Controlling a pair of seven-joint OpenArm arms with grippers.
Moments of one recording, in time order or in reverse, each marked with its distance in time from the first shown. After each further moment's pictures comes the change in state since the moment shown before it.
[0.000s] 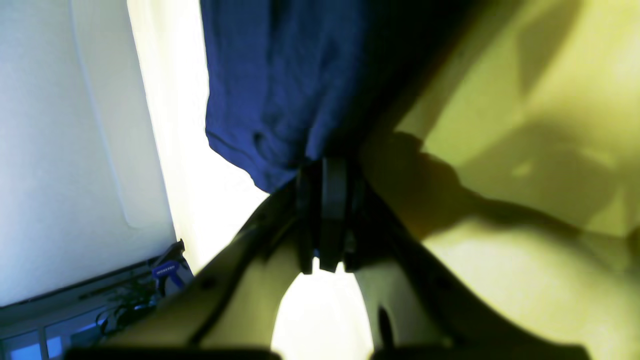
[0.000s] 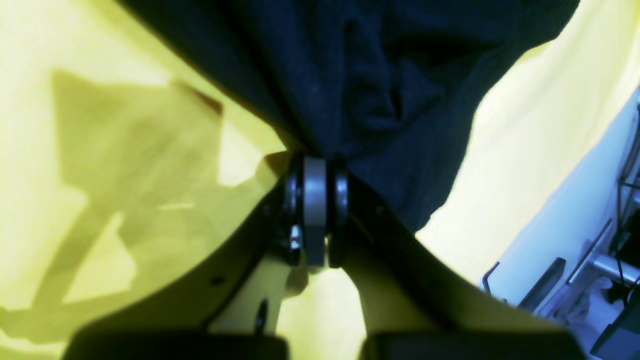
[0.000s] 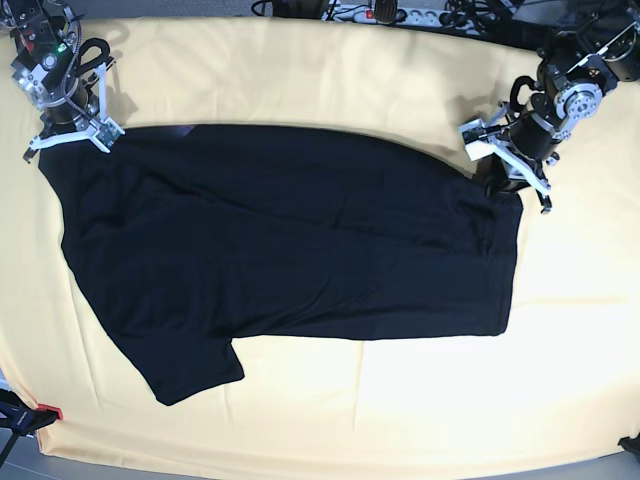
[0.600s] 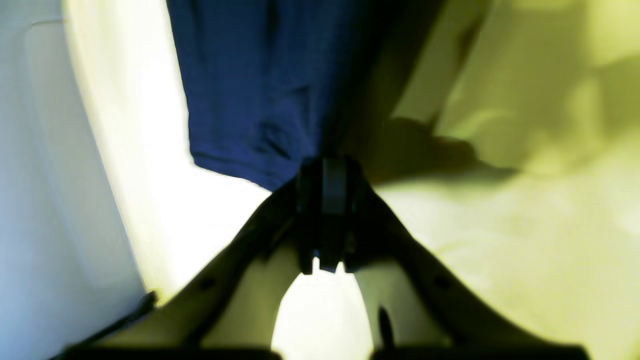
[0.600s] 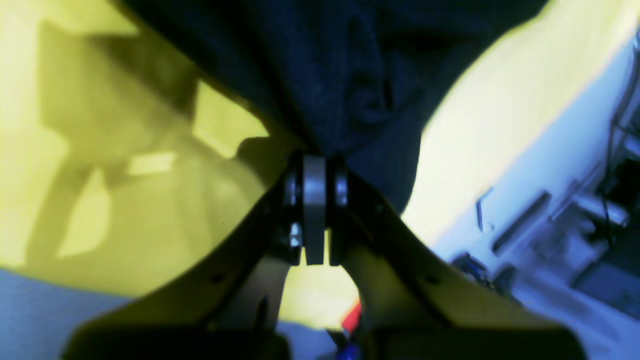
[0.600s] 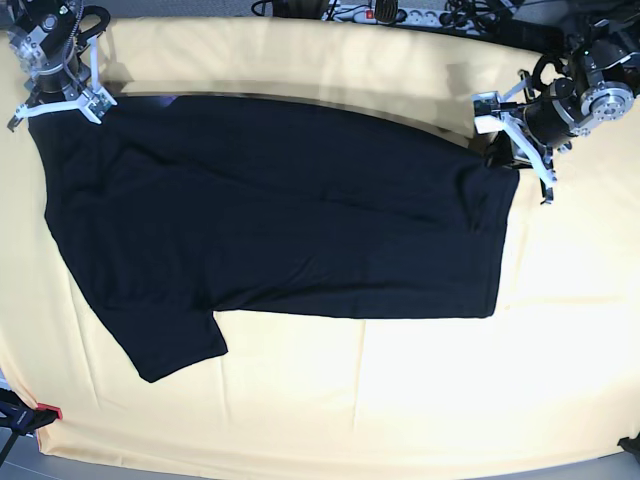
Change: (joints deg) left arm 0.4 -13.2 0.0 13.5 -13.7 -12.8 1.9; right arm -13.1 0.2 5.8 11.1 -3.1 -3.9 -11.8
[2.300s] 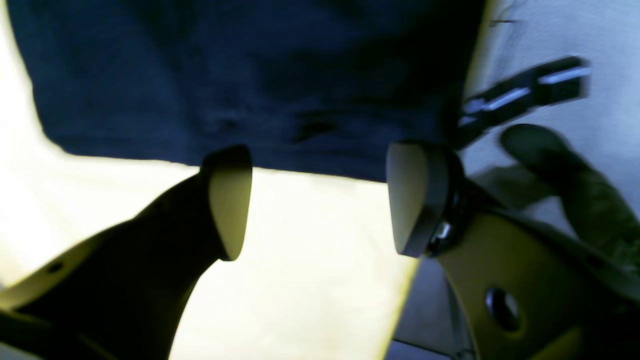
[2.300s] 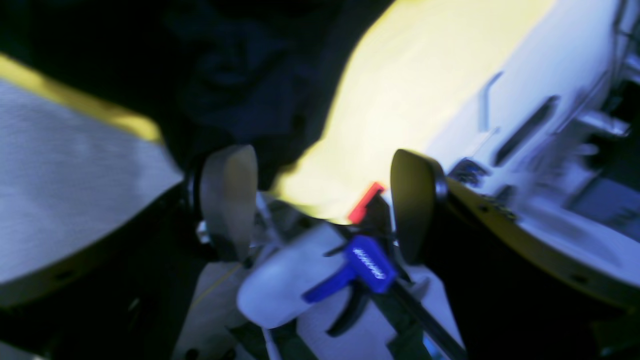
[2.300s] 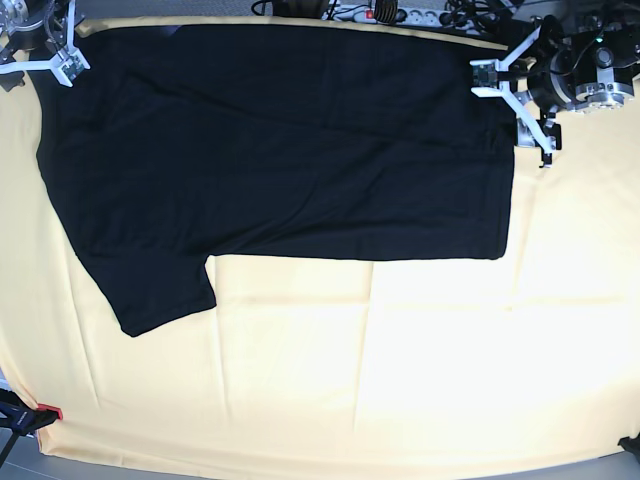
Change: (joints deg) left arm -0.1 -2.8 -0.1 10.0 -21.5 -10.9 25.1; right arm -17.5 0.3 8.8 9.1 -1.9 -6.6 -5.5
